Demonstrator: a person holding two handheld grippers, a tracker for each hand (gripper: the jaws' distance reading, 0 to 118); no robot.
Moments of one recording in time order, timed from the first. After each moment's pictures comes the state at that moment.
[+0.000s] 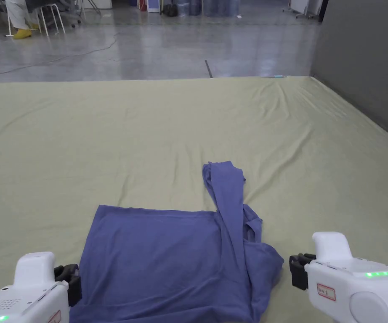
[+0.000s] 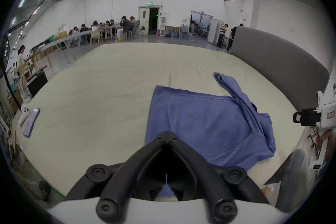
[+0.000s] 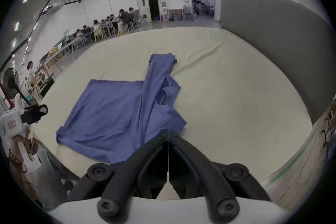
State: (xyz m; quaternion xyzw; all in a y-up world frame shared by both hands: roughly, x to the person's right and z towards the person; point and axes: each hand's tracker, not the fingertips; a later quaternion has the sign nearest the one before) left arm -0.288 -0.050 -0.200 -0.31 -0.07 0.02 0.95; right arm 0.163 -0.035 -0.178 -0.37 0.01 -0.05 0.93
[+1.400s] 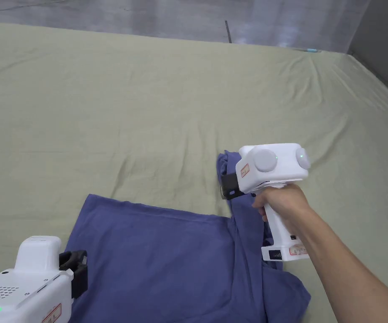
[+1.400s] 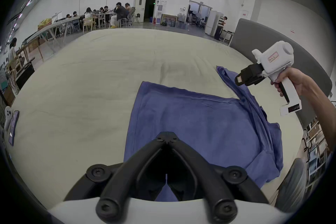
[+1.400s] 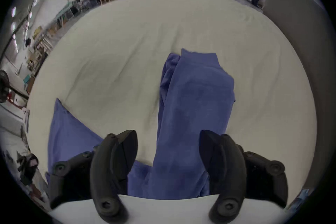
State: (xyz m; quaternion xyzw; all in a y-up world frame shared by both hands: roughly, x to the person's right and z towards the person) left arm -0.275 -0.081 -0.300 -0.35 -0.09 0.04 0.93; right arm 0.089 -0.084 -0.545 -0.53 0.07 0.04 0.84
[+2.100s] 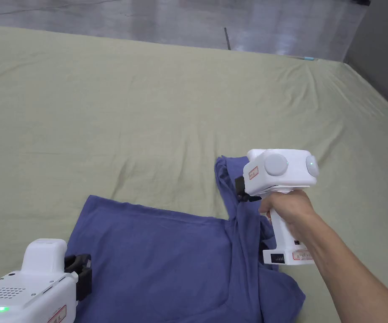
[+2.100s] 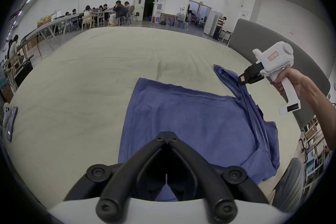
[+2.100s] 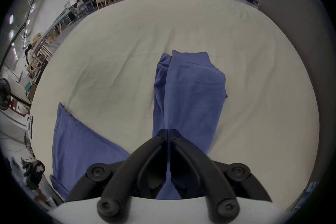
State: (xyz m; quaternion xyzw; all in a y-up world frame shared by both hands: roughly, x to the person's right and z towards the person) left arm -0.272 -0.079 -0.291 -0.36 -0.10 0.05 0.93; right arm 0.114 -0.068 -0.526 -0.51 0.07 -0.01 0.86
